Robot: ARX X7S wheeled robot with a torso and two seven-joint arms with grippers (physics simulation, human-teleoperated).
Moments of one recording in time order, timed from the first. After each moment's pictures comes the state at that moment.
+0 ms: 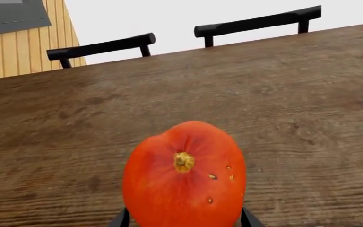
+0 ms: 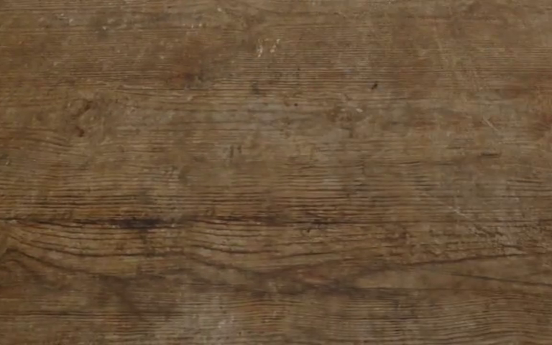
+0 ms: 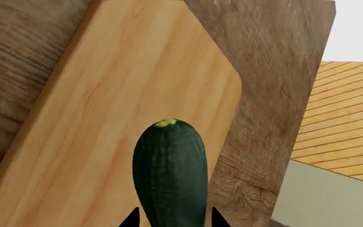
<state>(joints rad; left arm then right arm) -0.08 -0.47 -0.26 0.70 -0.43 -0.65 -0.11 2.10 1.25 -1.69 -0.26 -0.06 1.49 -0.93</state>
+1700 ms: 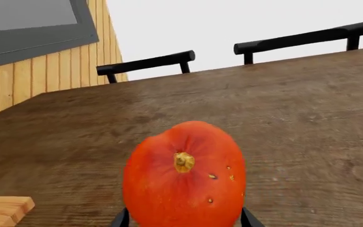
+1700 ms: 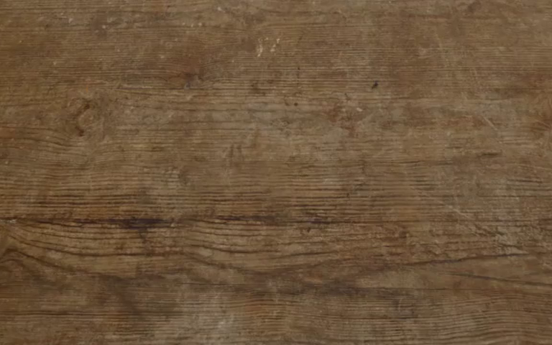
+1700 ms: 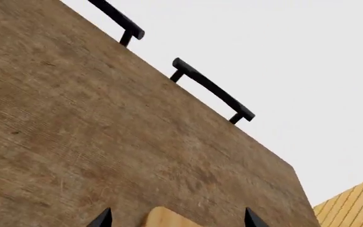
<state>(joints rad) -0.15 -0.51 -0.37 0.82 -0.51 -0.82 -0.25 2.06 1.54 -0.93 -0.60 1.38 1.21 0.18</state>
